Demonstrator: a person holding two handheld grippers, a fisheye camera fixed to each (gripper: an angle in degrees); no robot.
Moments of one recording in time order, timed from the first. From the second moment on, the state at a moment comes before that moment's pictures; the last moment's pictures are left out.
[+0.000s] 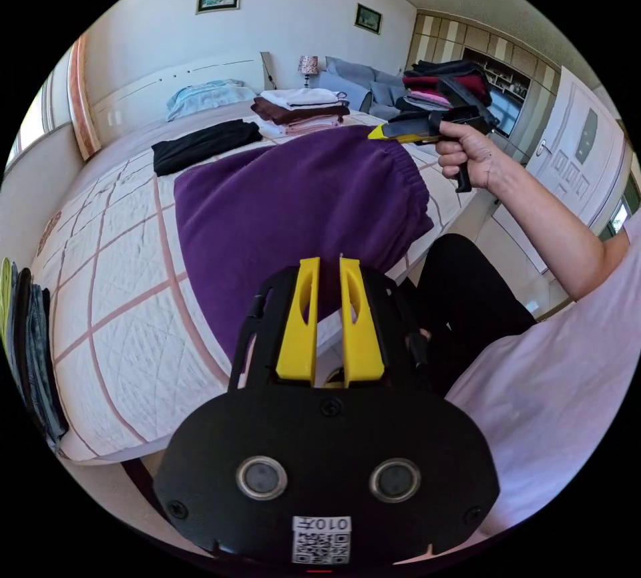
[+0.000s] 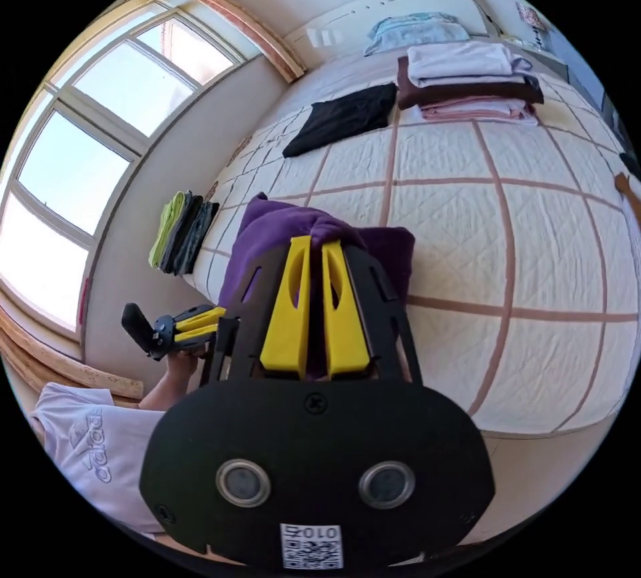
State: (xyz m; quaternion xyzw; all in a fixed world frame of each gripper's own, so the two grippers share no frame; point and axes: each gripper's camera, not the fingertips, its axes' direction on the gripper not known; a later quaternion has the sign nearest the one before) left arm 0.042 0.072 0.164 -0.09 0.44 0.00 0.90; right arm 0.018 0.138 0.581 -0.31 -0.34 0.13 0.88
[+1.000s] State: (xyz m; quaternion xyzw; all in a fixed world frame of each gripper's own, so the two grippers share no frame) left arm 0.049 0.086 0.177 -0.07 0.46 0.06 0.88; right arm -0.081 0.211 0.495 -0.33 -0.24 0.06 0.91
